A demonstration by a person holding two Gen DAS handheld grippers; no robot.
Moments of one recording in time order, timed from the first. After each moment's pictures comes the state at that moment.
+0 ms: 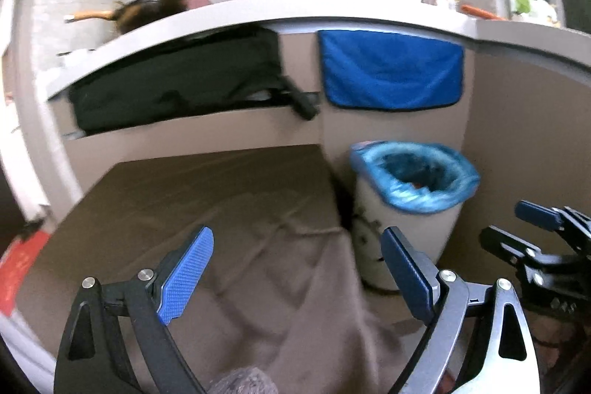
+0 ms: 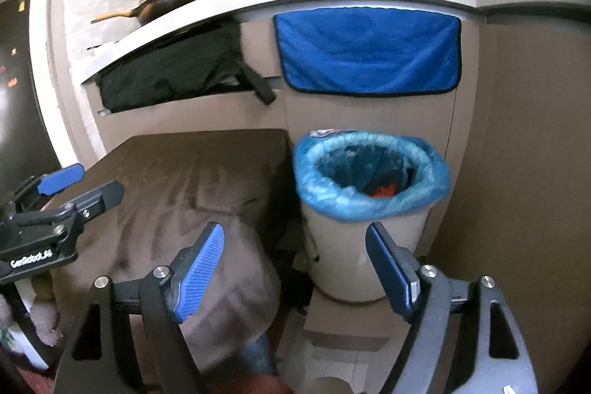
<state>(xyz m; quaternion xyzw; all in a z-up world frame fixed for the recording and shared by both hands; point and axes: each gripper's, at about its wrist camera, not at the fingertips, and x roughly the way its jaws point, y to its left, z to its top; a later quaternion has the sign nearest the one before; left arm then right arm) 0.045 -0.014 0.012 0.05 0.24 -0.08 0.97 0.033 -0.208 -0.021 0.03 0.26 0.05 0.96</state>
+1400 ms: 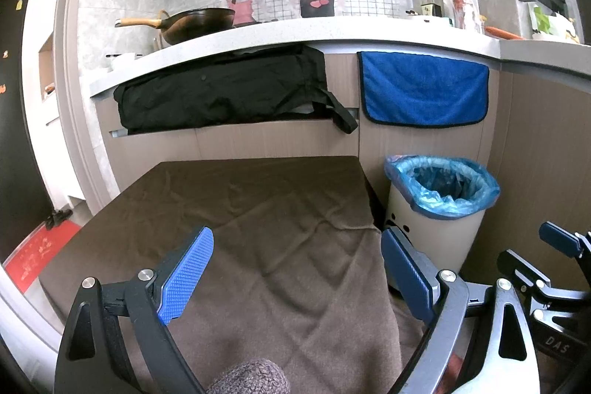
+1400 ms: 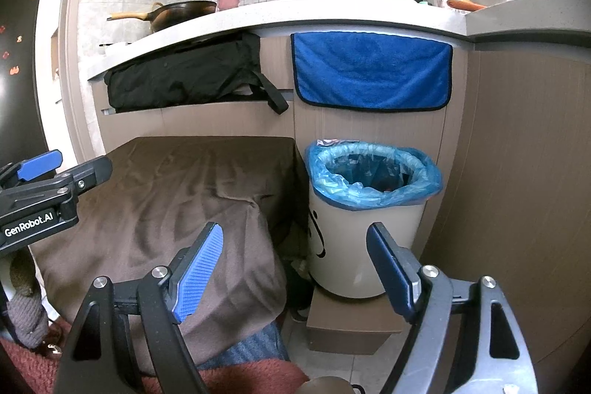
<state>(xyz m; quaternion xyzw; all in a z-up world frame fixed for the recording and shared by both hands) 0.002 0.014 0.011 0.04 0.21 -0.02 0.98 -0.012 -0.180 -0.027 0.01 0.22 0.02 0.98</state>
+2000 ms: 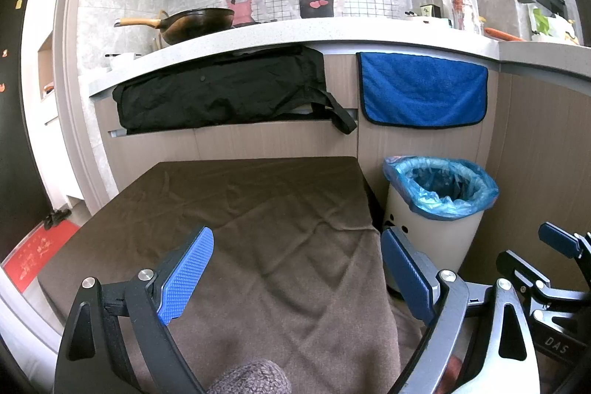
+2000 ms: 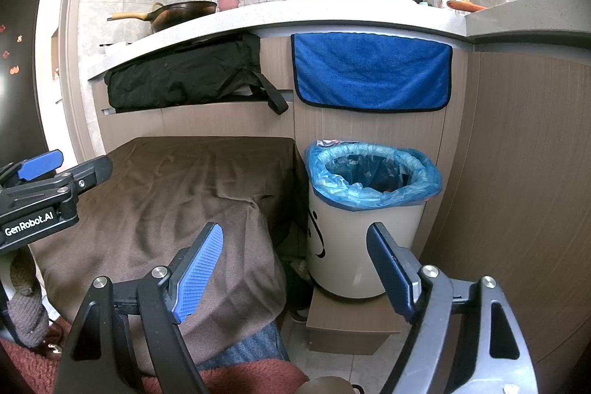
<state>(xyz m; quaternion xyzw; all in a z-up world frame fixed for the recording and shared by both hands) 0.001 0.010 0.011 0.04 0.21 -0.02 0.98 -0.012 -0.180 -0.027 0.01 0.22 0.02 0.98</state>
